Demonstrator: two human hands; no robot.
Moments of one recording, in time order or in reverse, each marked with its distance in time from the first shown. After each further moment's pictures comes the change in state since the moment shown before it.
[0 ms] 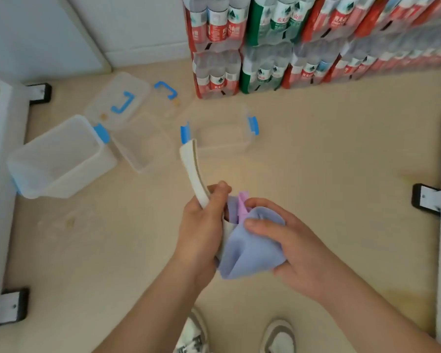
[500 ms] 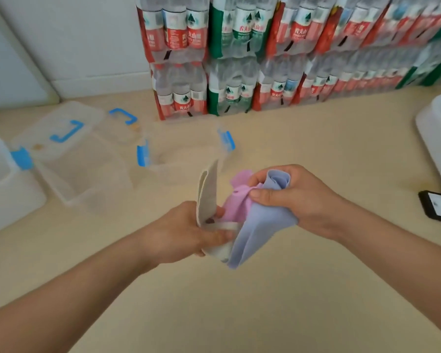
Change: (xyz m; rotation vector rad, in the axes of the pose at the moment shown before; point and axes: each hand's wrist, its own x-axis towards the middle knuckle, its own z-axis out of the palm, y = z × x) left_hand 0.163 -0.104 -0.013 0.710 -0.685 0.280; right_hand 0.136 0.026 -0.121 -0.626 0.032 -0.417
